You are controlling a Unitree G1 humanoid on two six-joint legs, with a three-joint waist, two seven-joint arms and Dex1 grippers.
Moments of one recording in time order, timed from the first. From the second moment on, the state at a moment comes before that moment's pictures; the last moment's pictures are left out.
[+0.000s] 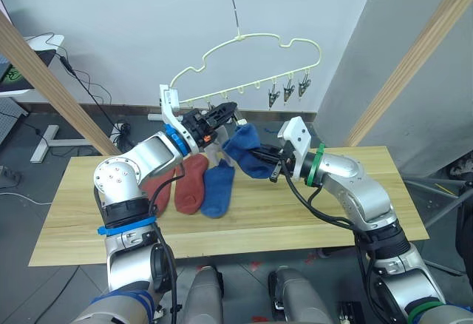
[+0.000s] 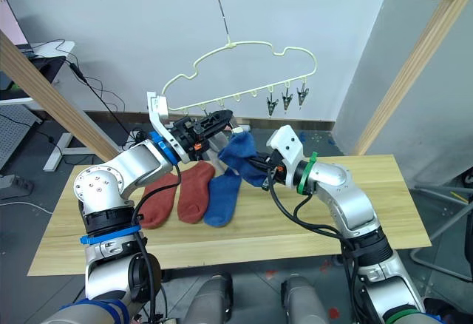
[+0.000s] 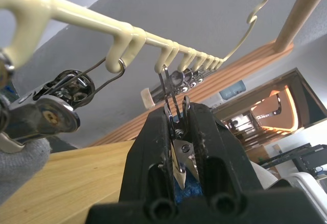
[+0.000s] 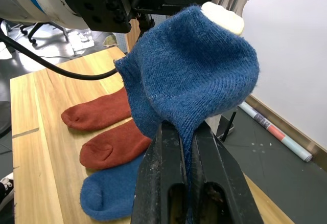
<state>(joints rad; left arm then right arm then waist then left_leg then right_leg) -0.70 0.22 0.46 0.11 -1.28 1.15 -0.08 -0.54 -0.31 0.23 -0.11 0.27 0.47 0.73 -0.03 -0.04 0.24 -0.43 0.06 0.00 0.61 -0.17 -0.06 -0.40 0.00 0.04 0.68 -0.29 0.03</state>
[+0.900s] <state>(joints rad) -0.68 0.25 0.40 0.09 -1.24 1.09 -0.14 -0.56 -0.29 0.23 -0.11 0.26 0.46 0.74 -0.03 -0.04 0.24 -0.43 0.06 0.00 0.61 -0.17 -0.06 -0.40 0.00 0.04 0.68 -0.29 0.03</state>
